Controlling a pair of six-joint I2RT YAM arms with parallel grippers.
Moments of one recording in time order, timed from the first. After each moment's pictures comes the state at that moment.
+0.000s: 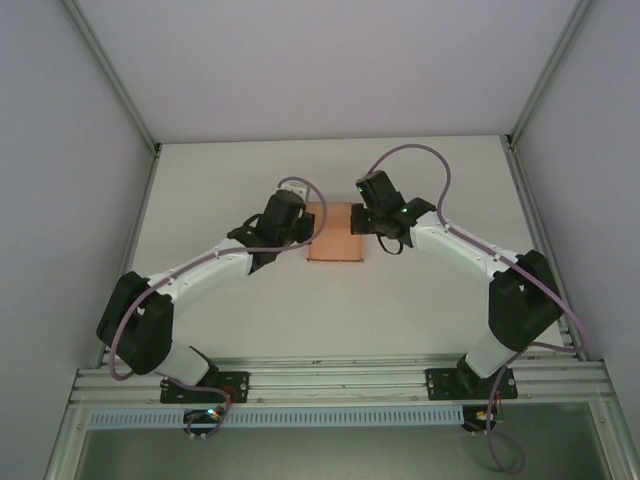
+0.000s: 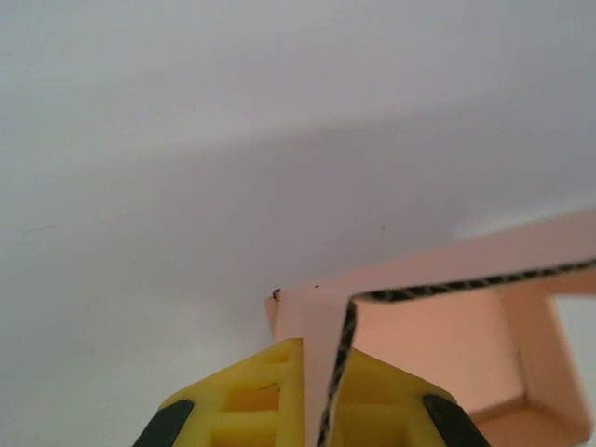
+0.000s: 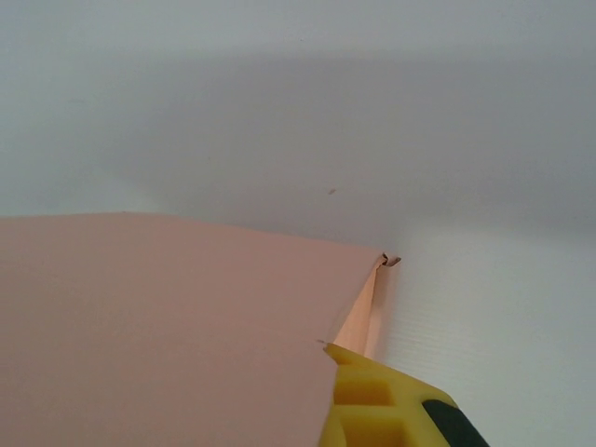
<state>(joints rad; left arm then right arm) -0.72 1.50 1.00 -0.15 -0.20 -0.40 0.57 1.62 1.24 -0.48 0.12 0.51</state>
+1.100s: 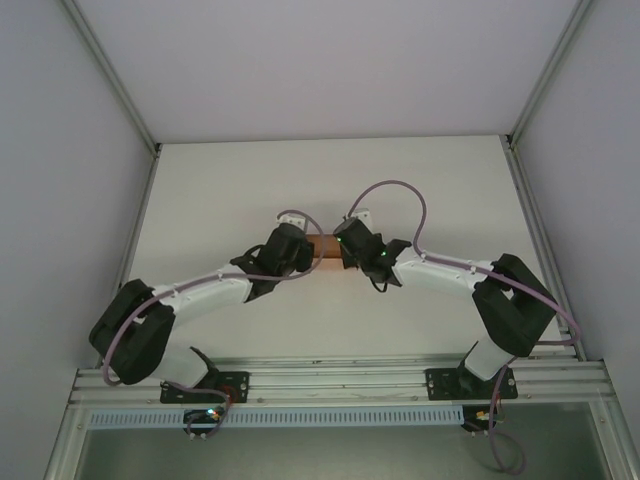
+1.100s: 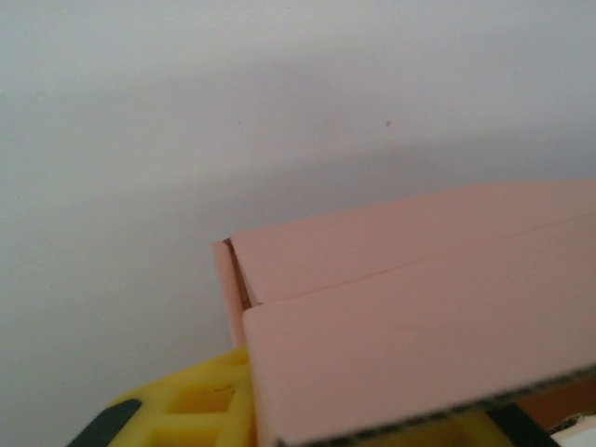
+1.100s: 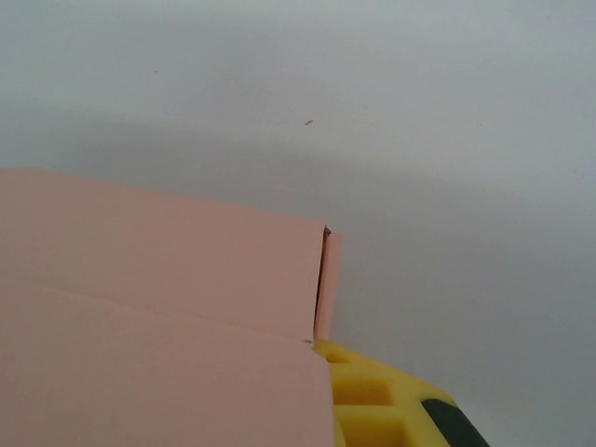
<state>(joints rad) -0.81 1.42 0.75 -0.03 -0.22 -0.46 0.77 1.62 0.97 -0.26 0.44 0.47</state>
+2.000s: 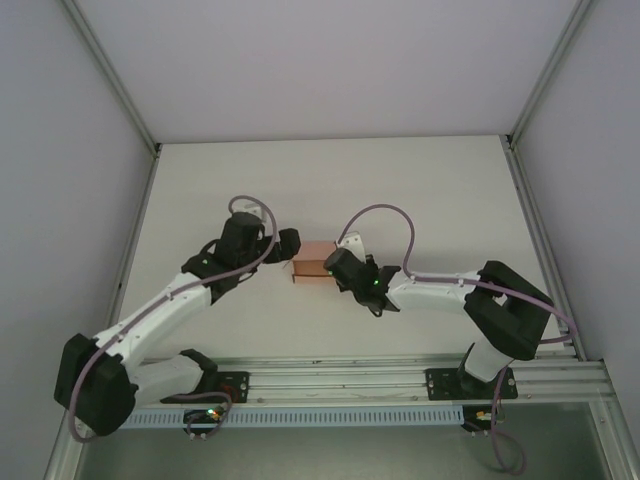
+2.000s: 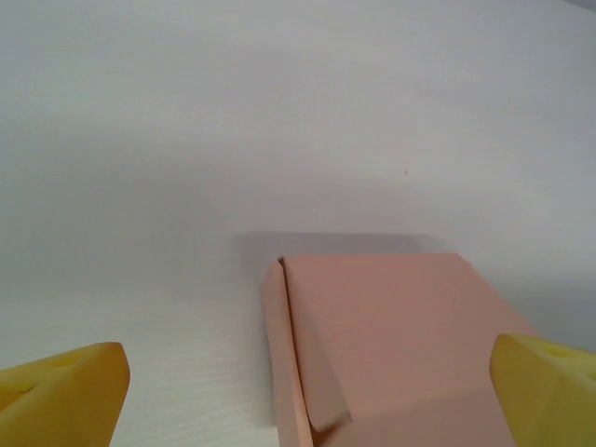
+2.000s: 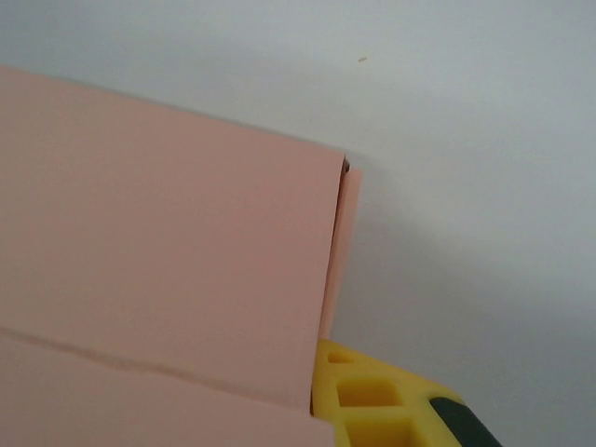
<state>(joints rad) -0.60 1.15 0.76 -0.29 -0.03 -0.63 0.92 1.62 0.82 -0.12 0.56 0.48</state>
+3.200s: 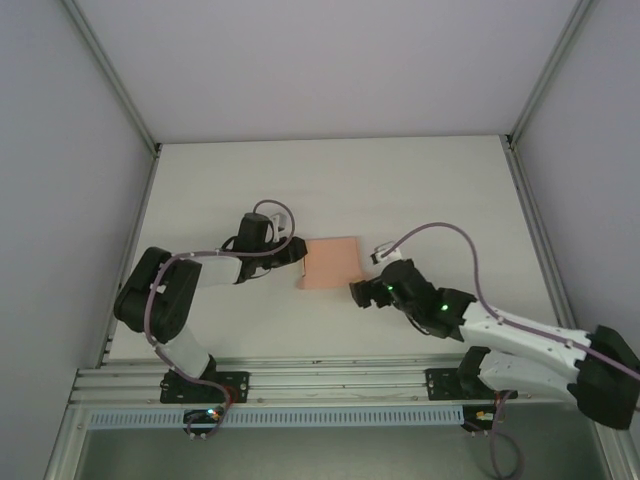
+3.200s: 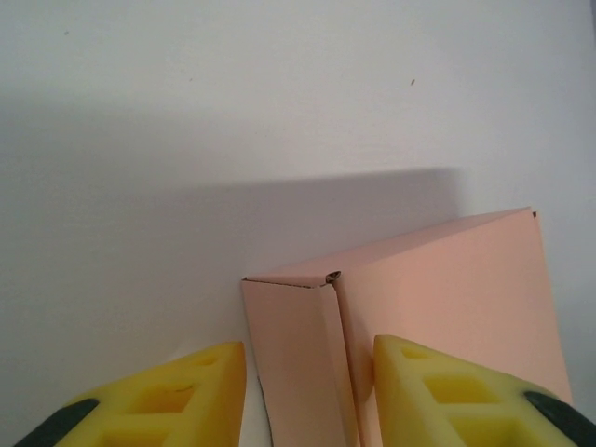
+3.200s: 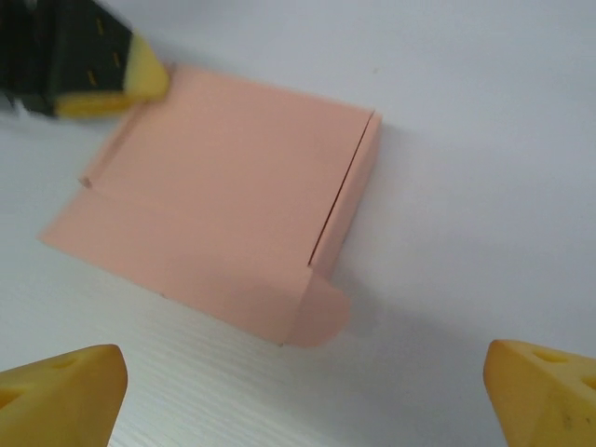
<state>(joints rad) -0.46 1.68 0.68 0.27 0.44 -0.67 0.85 0.98 0.53 -0.20 0.32 0.38</state>
